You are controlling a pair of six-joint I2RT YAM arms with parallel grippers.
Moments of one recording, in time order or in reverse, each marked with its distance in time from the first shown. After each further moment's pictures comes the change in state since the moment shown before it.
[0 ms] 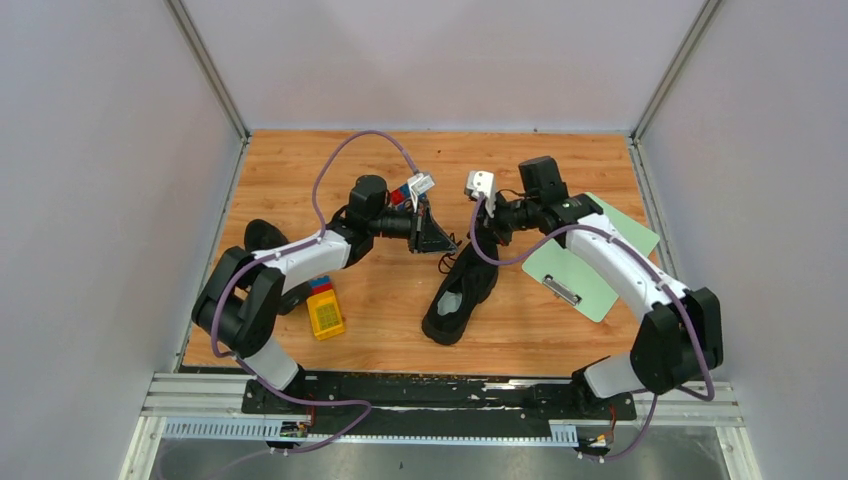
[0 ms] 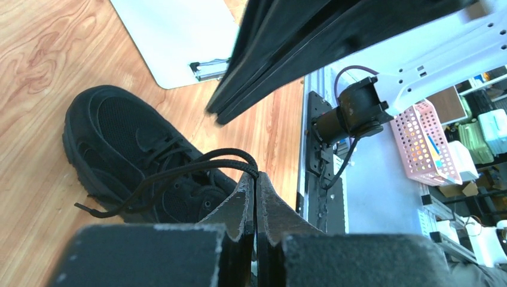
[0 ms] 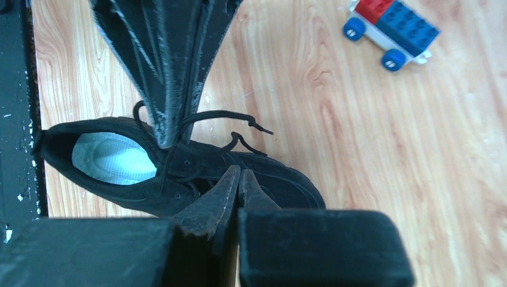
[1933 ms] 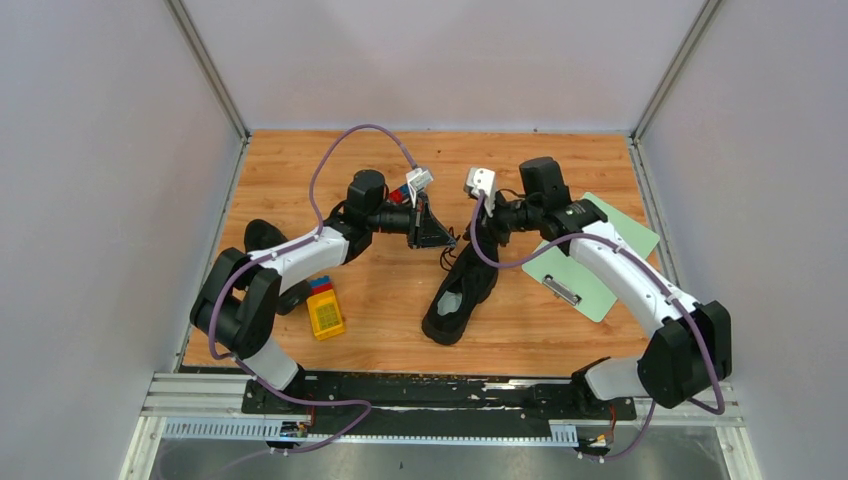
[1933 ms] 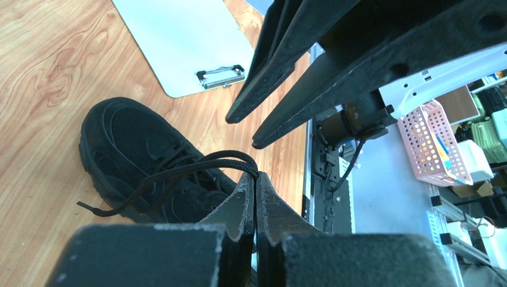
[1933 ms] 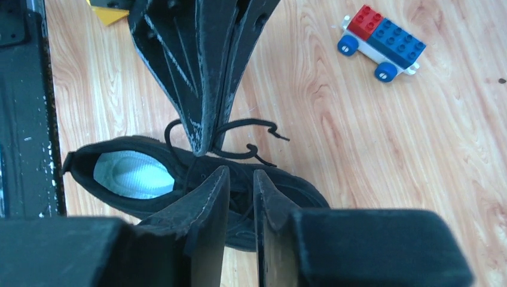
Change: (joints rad) left arm 0.011 -0.015 0.034 -0.057 -0.007 0.047; right arm 0.034 -0.091 0.005 0.028 0.037 0.110
